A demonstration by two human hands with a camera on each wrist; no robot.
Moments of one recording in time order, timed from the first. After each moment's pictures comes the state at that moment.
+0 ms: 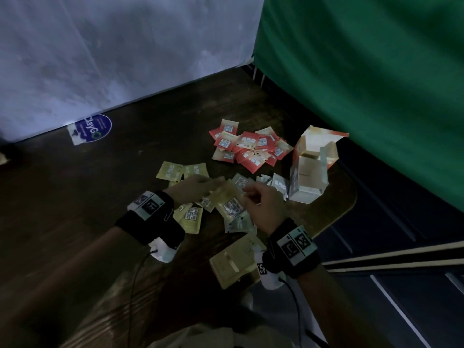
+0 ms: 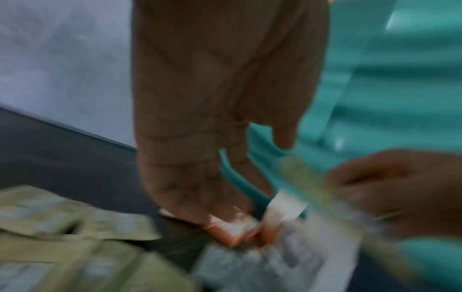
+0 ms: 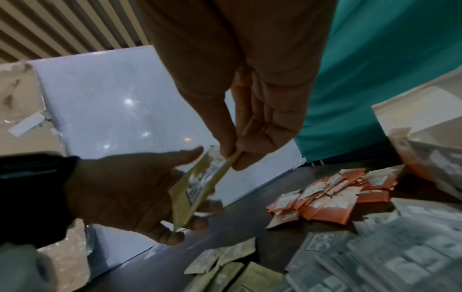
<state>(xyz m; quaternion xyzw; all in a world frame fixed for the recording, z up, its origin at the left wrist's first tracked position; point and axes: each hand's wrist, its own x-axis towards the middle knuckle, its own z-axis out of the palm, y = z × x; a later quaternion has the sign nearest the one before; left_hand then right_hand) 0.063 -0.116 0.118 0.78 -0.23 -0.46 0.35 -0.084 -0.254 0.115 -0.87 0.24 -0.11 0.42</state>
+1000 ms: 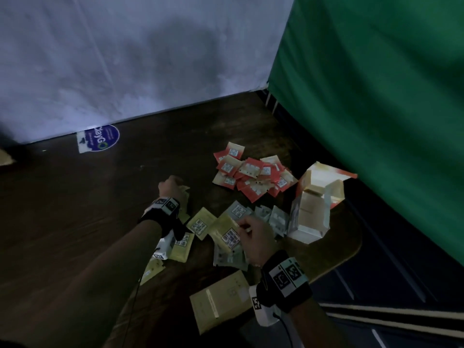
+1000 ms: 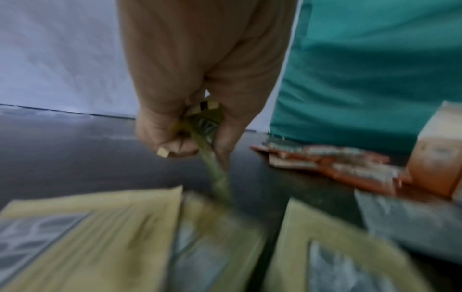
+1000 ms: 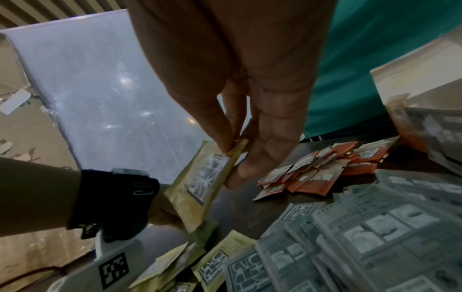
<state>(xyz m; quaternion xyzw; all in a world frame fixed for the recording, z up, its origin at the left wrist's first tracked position) 0.144 -0.137 0.037 0.92 0.02 -0.22 0.32 -0.062 -0.285 0.087 -0.89 0.20 0.01 0.41</state>
